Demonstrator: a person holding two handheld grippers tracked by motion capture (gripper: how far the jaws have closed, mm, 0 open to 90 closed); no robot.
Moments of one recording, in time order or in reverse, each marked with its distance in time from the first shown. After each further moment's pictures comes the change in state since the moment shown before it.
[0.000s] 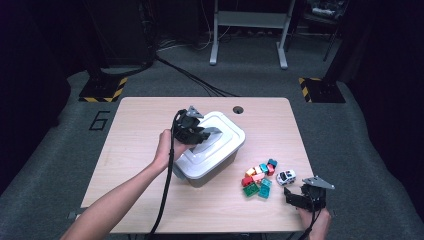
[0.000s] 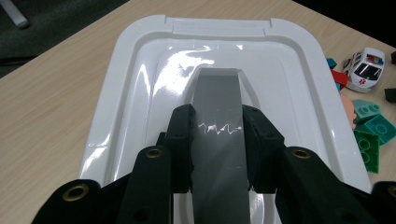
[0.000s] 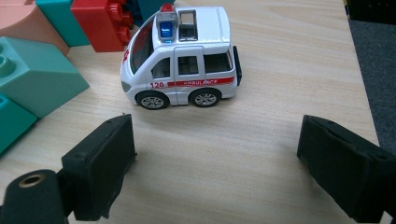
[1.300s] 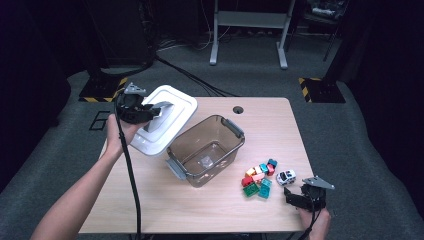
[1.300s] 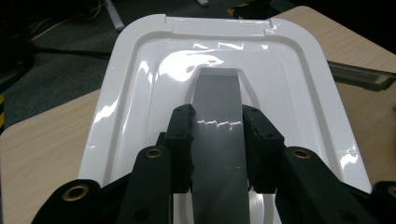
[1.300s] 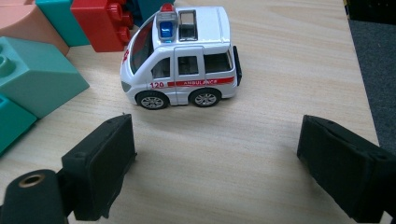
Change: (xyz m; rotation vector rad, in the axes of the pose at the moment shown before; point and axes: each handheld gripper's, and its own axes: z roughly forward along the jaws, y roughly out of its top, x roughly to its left) left arm 0.108 -0.032 -0.100 -0.106 0.253 -0.193; right arm 0.000 0.000 0.000 0.000 -0.002 0.001
